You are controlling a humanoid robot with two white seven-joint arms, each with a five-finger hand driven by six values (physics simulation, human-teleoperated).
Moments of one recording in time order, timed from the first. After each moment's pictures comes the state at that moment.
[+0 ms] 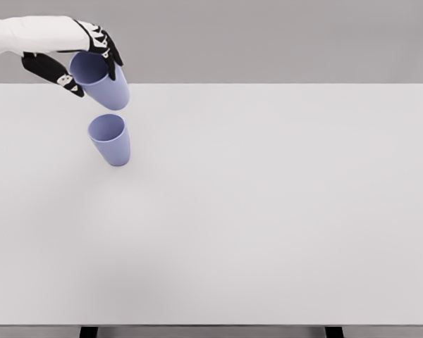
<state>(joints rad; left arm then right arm) -1.33 0.93 -1.20 -1.29 0.17 -0.61 -0.57 -0.03 0.00 -0.04 0.15 0.07 -0.14 0.56</state>
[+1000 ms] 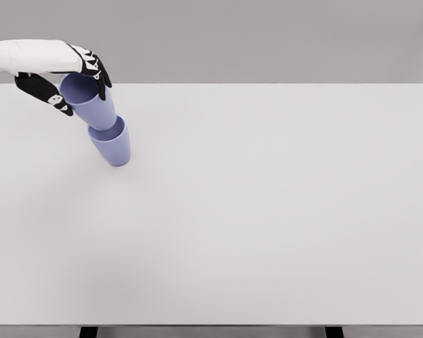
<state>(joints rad) -1.33 0.97 -1.27 -1.30 0.17 -0.60 -0.59 -0.03 0.00 -0.04 0.15 0.07 -0.14 0.56</state>
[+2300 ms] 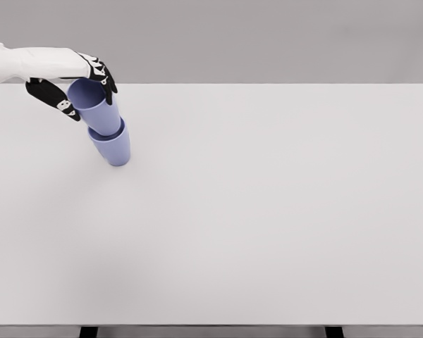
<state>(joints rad) -1.30 0.94 -1.27 -1.28 0.17 -0.55 -0.58 -0.03 0.00 -0.04 0.15 0.07 -0.14 0.56</state>
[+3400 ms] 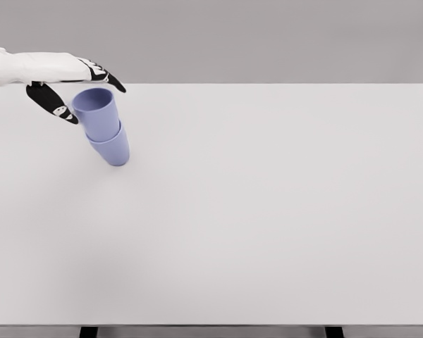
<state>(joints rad) -1.28 0.93 -1.27 -1.25 0.16 -0.55 -0.58 -0.03 0.00 -0.04 0.15 0.07 -0.14 0.56</state>
